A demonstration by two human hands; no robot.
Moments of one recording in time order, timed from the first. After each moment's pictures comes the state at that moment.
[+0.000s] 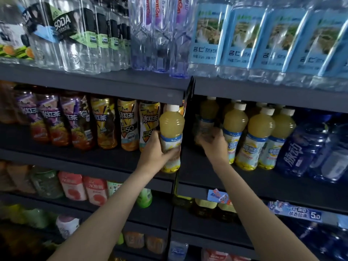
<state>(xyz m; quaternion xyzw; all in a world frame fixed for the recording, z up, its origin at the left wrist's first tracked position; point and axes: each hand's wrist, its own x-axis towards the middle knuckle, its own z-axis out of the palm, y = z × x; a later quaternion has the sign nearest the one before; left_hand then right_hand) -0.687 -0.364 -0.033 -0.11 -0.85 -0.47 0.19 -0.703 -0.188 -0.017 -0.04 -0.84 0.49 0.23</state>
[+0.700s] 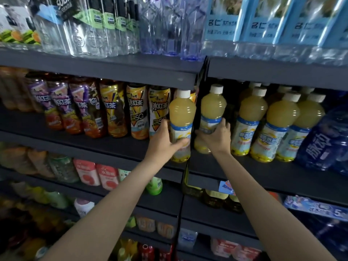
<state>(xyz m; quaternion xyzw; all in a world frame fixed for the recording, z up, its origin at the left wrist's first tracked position) -0.683 -0.370 -0.032 -0.10 -0.87 -0.46 0.18 -0.730 -0.205 -0.040 -0.05 -0.87 0.43 0.23</state>
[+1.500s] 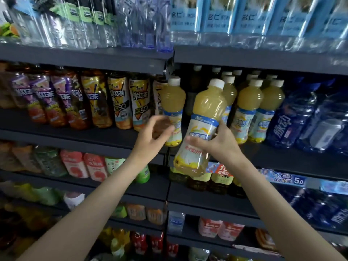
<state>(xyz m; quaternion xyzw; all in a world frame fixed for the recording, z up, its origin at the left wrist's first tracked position) -0.624 -0.345 -0.029 -0.18 -0.76 -0.60 0.17 -0.589 -0.162 0.000 0.06 -0.82 0.57 0.11</state>
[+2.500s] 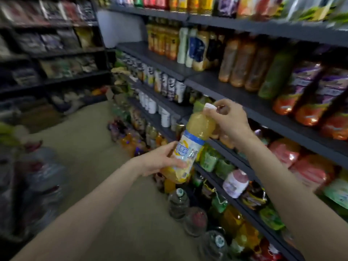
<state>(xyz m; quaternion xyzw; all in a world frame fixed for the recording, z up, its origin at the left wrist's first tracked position) -0.395 -0.917 -0.099 0.13 -0.68 -0.72 -0.07 -0.537 -0.777 -0.017 0.28 -0.80 0.54 -0.06</state>
